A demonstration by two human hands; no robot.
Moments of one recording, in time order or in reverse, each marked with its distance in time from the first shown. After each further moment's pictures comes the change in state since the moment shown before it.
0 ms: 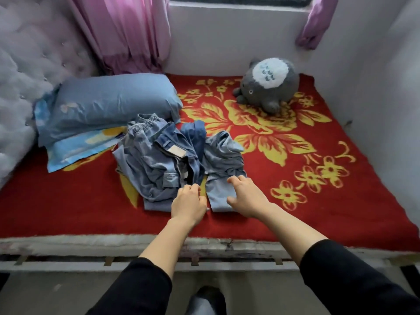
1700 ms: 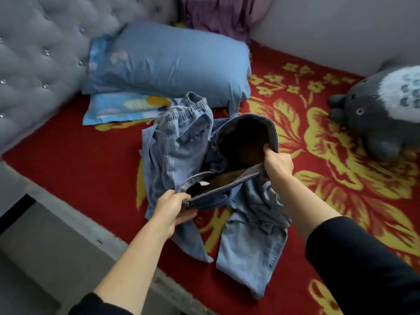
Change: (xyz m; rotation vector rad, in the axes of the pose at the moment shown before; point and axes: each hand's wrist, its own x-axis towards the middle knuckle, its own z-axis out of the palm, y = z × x) left_hand 0.224 -0.046 0.003 -1.411 0.248 -1.007; right_hand 0.397 0.019 -0.028 0.773 0.059 0.464
